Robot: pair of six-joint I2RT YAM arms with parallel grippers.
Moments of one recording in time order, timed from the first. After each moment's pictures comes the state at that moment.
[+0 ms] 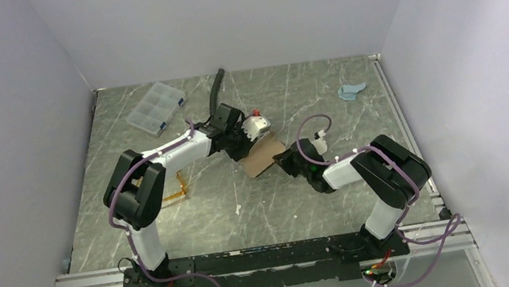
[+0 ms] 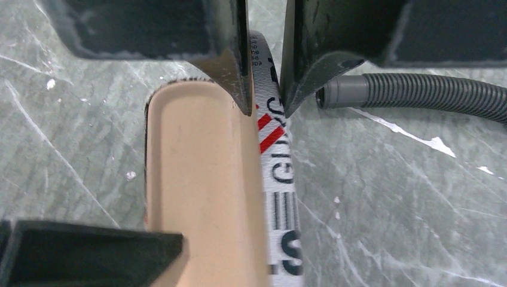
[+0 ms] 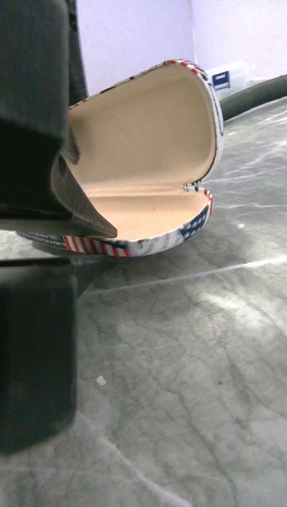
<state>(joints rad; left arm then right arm) -0.63 1.84 1.27 -0.37 0.25 0.40 0.61 1.67 0.49 0.58 0.21 1.41</state>
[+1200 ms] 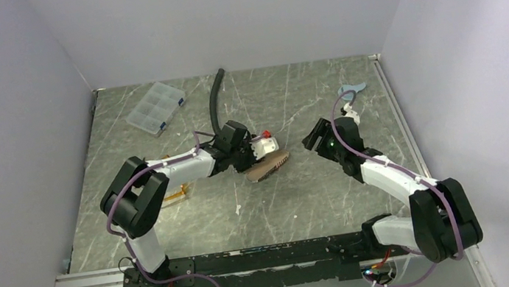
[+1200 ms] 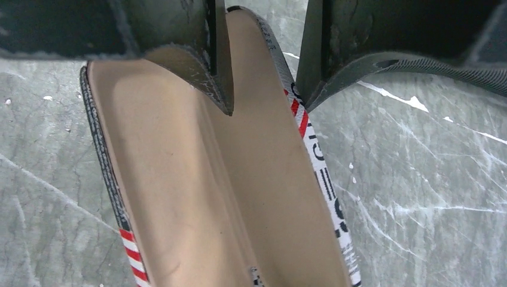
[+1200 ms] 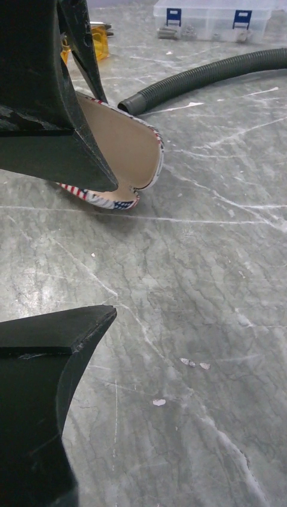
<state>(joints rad) -0.73 1.78 1.05 -0.07 0.17 0.63 0.26 1.20 0.52 0.08 0.04 0.76</state>
